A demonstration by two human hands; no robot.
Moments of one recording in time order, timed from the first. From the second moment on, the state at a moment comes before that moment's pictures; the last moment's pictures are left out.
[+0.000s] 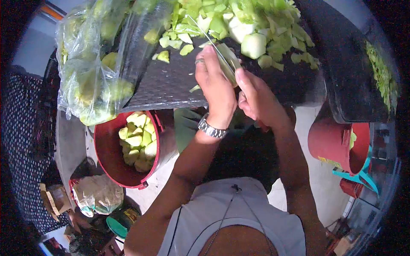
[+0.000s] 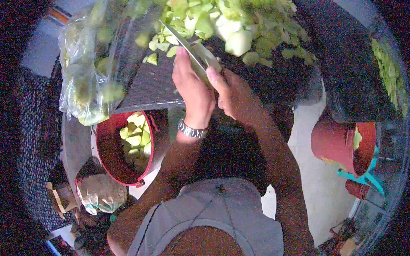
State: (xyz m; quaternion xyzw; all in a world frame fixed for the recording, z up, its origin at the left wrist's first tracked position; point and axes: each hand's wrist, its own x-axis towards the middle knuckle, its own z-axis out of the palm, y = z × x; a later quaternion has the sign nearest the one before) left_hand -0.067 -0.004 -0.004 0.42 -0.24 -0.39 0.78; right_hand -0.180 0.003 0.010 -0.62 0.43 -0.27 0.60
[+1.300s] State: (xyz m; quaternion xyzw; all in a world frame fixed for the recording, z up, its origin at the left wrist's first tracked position) left_hand -0.003 -0.034 -0.002 0.28 -0.09 -0.52 0.80; right_hand -0.120 -0.082 0.011 -0.70 0.43 -0.37 0.43
